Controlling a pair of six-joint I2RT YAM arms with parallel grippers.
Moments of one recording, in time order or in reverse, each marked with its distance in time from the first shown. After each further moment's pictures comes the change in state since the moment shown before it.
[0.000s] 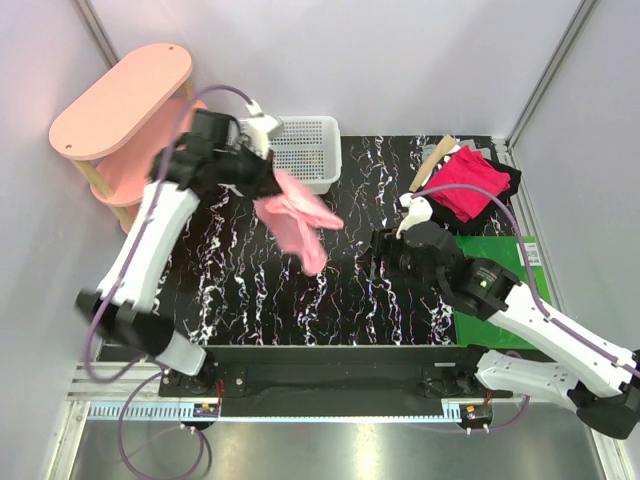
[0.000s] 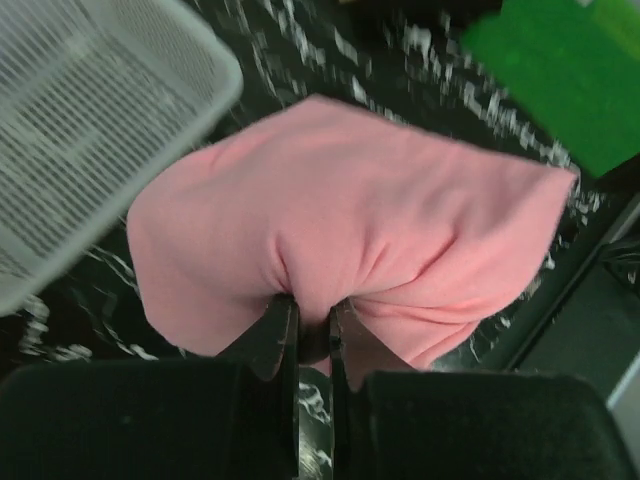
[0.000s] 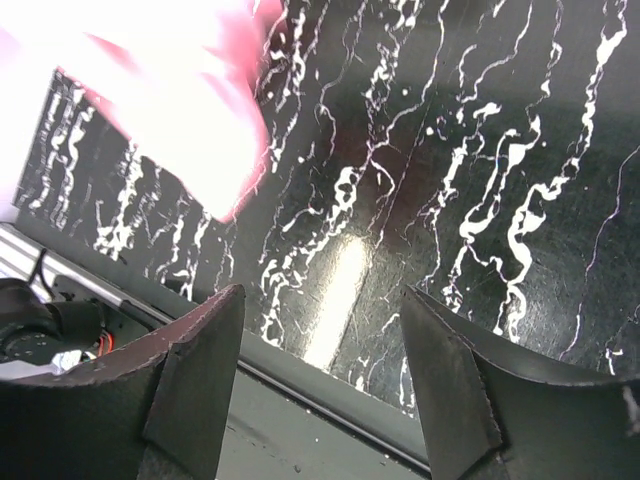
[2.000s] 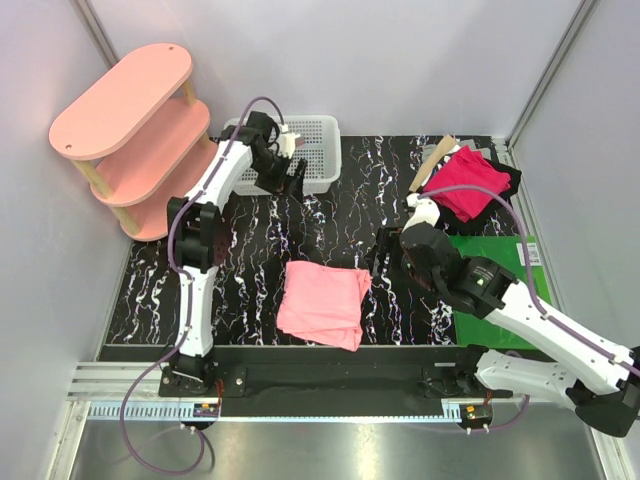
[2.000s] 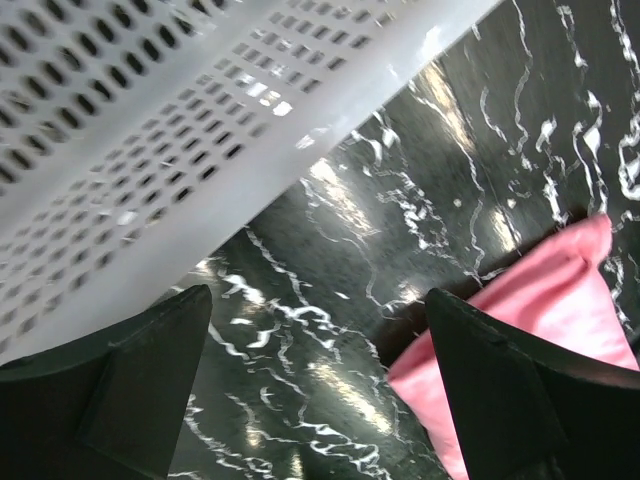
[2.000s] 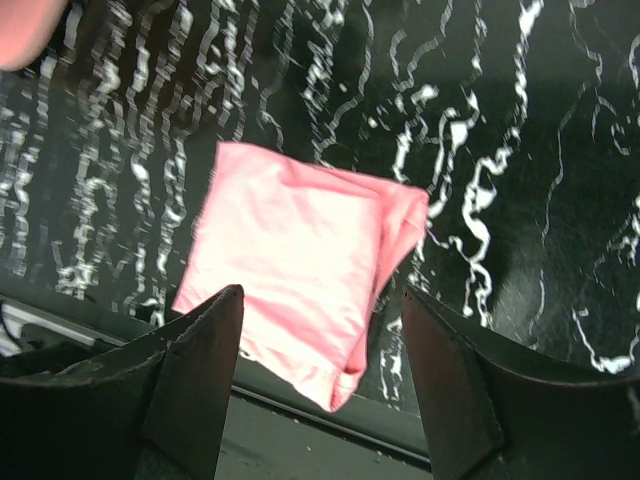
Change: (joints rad) left arm 0.051 0.855 0.374 -0.109 -0.046 -0.001; right arm 0.001 0.002 0.012 -0.064 0.121 0.086
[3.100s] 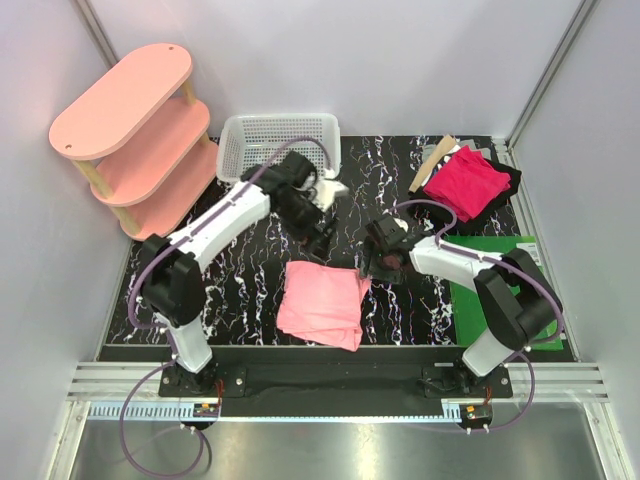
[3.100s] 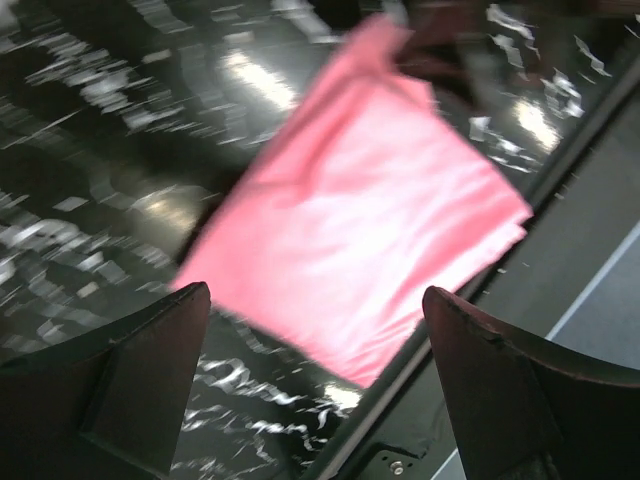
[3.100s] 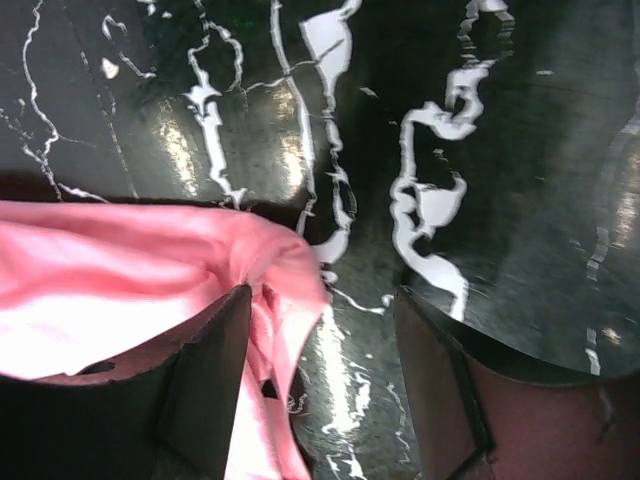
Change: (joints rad) left arm -0.303 -0.508 -0.565 0.069 -0.009 0.028; right arm -0.288 0.639 -0.131 0.237 -0.272 0.079
